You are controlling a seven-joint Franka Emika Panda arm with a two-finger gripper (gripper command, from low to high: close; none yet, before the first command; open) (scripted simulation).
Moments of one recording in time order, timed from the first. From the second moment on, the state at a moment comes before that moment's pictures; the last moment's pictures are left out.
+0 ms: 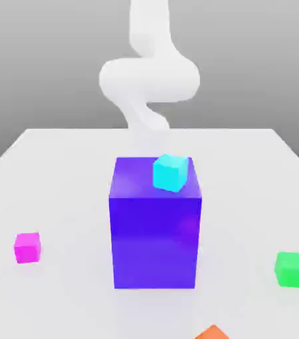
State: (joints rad) arm -0.07 -0.71 -0.01 -2.35 -0.02 2.35 0.88
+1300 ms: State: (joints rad) arm -0.63 0.20 -0.12 -2.72 0.11 2.92 1.35
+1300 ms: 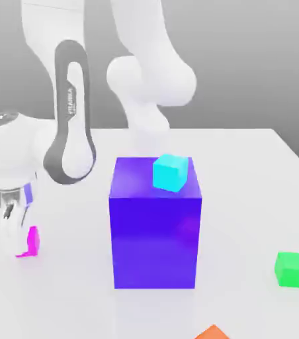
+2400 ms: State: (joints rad) arm 0.26 0.28 0.40 -2.52 -0.29 2.77 2.07
